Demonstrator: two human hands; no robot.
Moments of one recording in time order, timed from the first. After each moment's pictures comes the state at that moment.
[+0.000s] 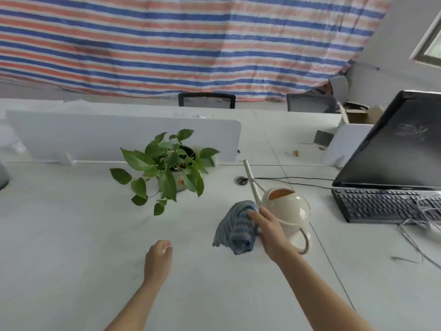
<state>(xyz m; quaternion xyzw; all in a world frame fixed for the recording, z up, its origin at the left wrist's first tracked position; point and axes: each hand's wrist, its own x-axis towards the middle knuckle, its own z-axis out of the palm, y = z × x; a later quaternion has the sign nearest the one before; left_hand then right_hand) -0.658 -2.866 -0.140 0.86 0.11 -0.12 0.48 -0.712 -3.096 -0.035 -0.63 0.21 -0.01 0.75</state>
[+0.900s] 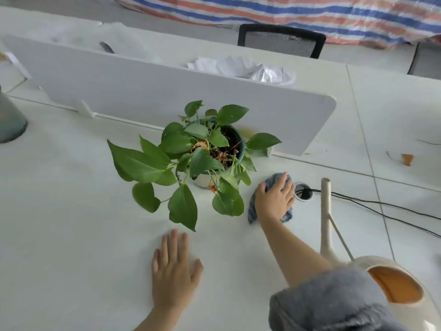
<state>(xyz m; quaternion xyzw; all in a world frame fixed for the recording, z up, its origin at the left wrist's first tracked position) -0.597 -2.892 -0.216 0.99 0.05 -0.03 0.11 -0.446 -3.093 -0.184 -0.90 0.32 -0.04 0.31</state>
